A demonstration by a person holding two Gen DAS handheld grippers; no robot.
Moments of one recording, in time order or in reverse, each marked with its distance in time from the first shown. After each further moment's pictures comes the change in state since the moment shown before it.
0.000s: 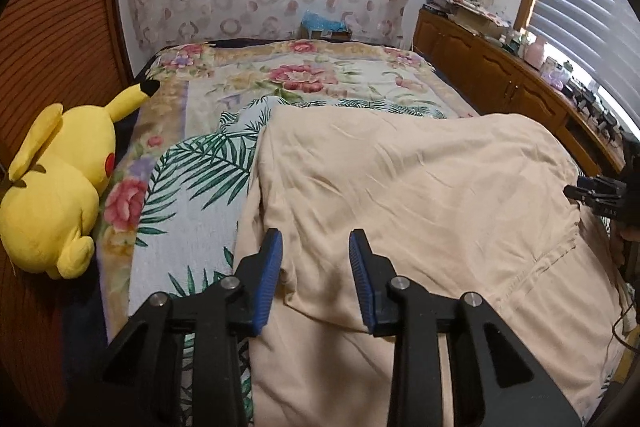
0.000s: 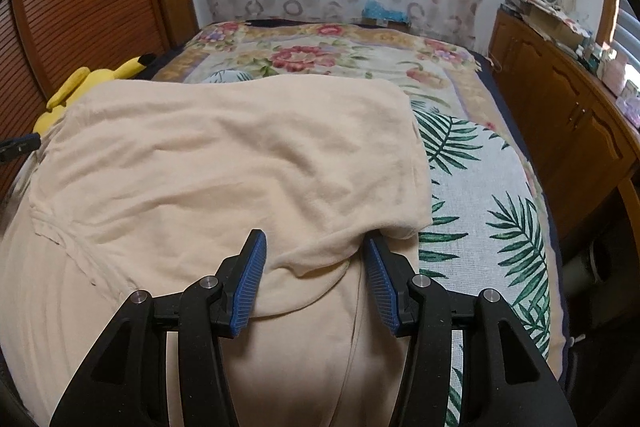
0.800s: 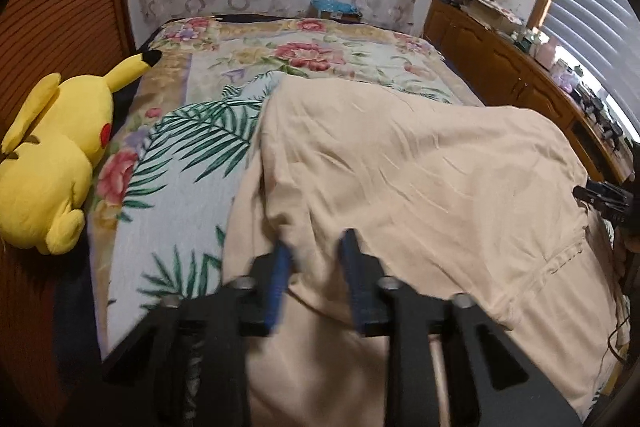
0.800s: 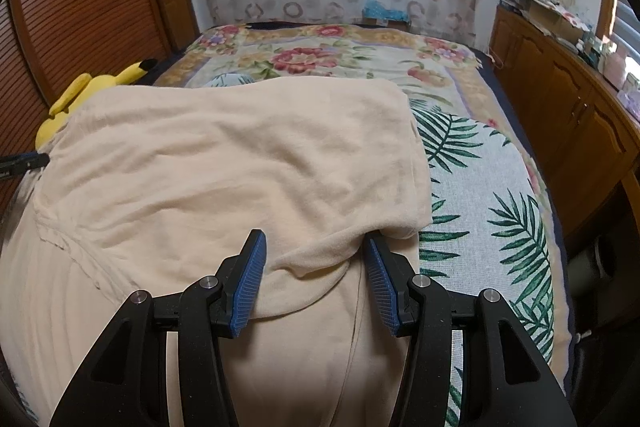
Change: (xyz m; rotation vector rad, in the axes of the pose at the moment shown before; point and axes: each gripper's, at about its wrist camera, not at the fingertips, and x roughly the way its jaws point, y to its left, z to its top) left arm 0.024 0.004 -0.006 -0.063 0.077 0.000; right arm 0.000 0.000 0.000 0.017 -0.001 0.004
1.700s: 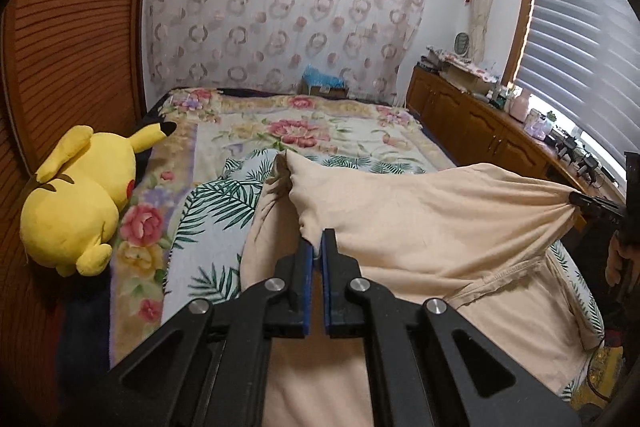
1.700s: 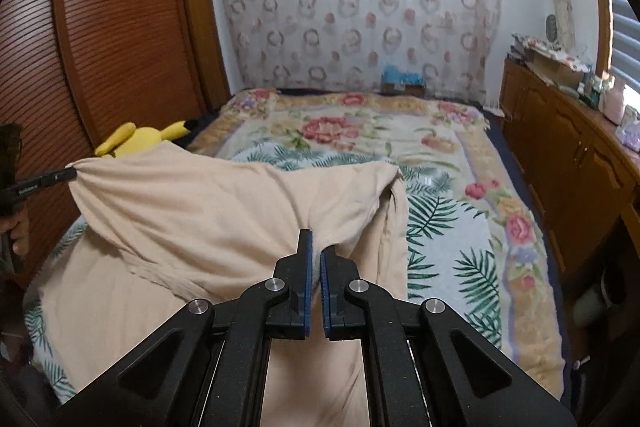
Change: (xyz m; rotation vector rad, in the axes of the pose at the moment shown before) left arm -0.127 -0.008 -0.020 -0.010 -0.291 -0.044; right arm -0.126 0.022 0.013 -0.026 -0.237 0.091
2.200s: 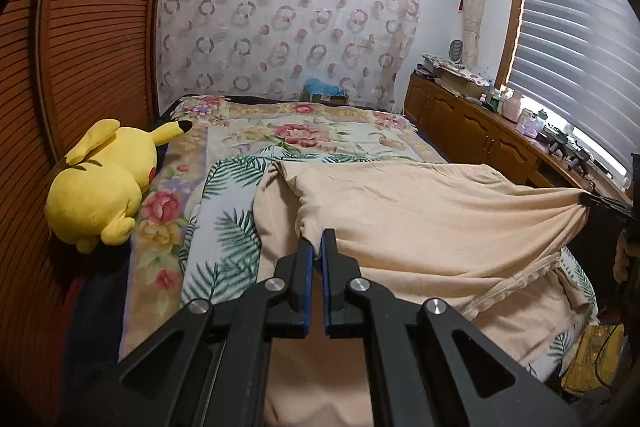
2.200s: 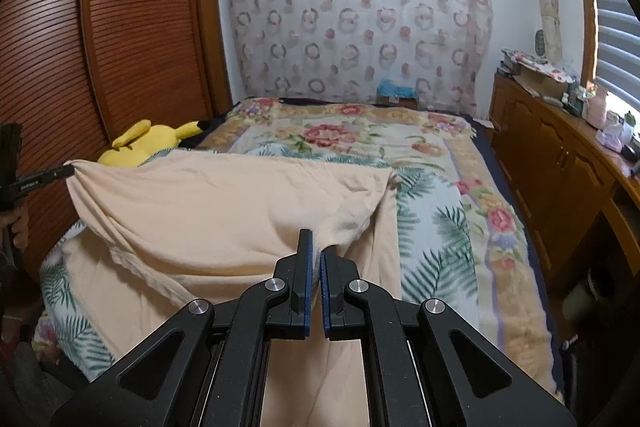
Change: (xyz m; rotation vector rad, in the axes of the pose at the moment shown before) left arm -0.076 -0.007 -0.062 0.014 -0.040 0.016; right arm -0.089 0.023 -0.059 -0.015 -0.044 -0.025
